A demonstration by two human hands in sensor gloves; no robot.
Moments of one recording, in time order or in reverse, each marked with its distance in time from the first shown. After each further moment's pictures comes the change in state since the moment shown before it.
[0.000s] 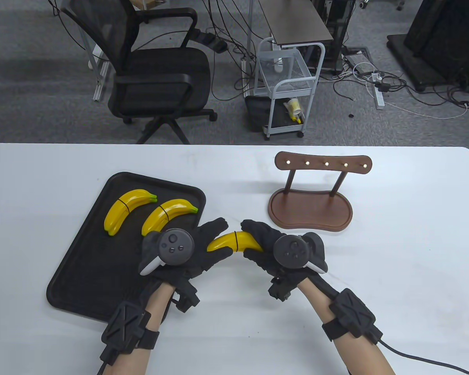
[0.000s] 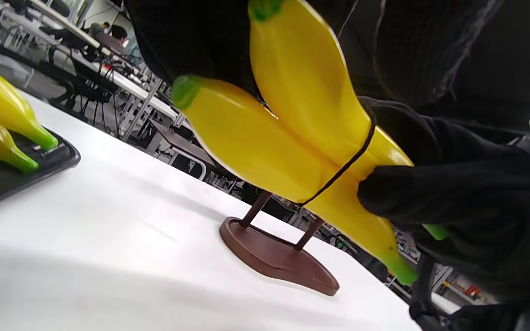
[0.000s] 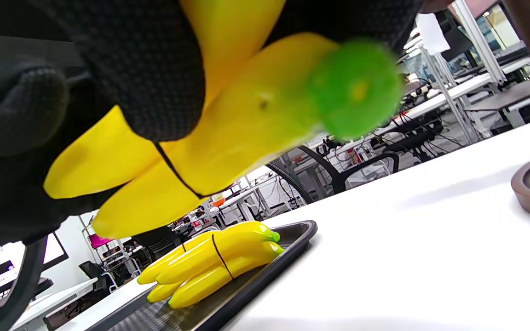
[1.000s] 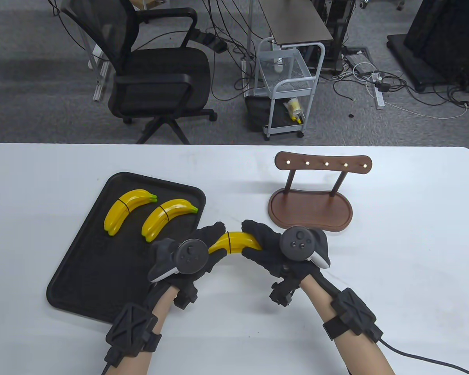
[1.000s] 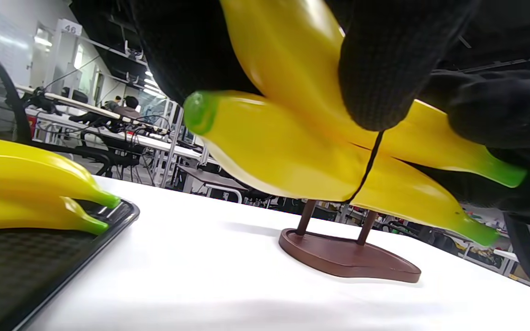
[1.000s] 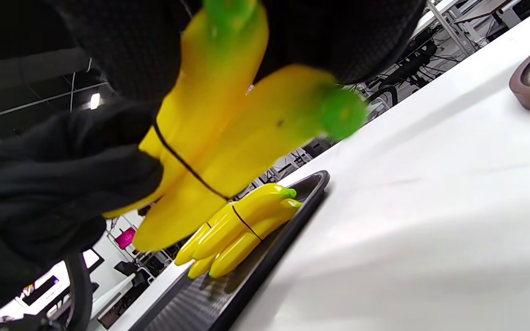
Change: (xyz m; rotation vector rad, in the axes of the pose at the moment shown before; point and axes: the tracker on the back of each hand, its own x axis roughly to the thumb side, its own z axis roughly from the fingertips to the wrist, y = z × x) left_hand 0.003 -0.007 0.003 0.052 0.072 -0.280; right_hand -0.020 0.005 -0.001 0.116 0.058 -0.236
